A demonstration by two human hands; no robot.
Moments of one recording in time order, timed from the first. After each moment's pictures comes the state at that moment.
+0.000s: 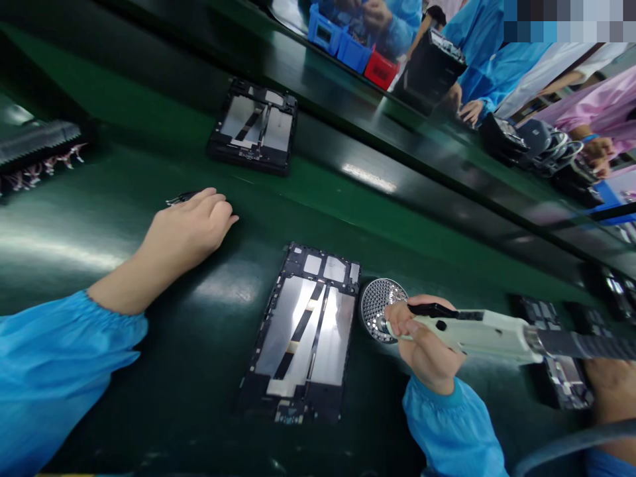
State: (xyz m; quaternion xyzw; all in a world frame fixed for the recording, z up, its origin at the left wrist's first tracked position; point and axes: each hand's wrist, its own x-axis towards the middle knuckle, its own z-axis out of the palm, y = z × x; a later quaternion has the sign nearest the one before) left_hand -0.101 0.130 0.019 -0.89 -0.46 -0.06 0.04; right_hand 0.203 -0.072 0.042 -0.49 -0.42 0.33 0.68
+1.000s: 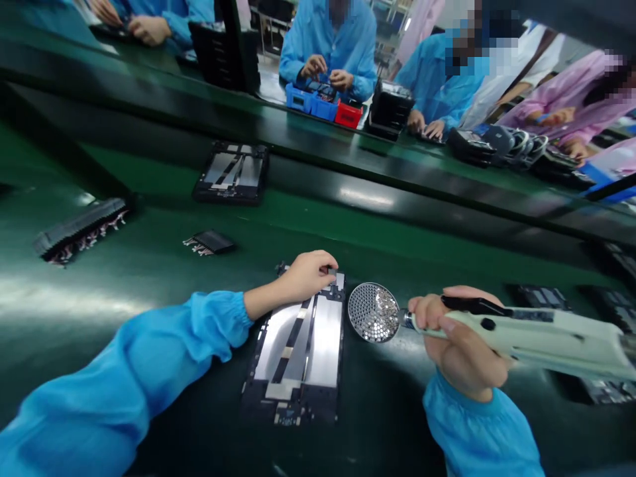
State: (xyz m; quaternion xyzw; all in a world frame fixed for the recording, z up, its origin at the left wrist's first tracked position) left_hand 0.056 0.090 0.013 -0.85 -0.30 -0.21 -0.38; right_hand 0.228 -0.089 0.091 -0.44 -0.46 0.22 0.74
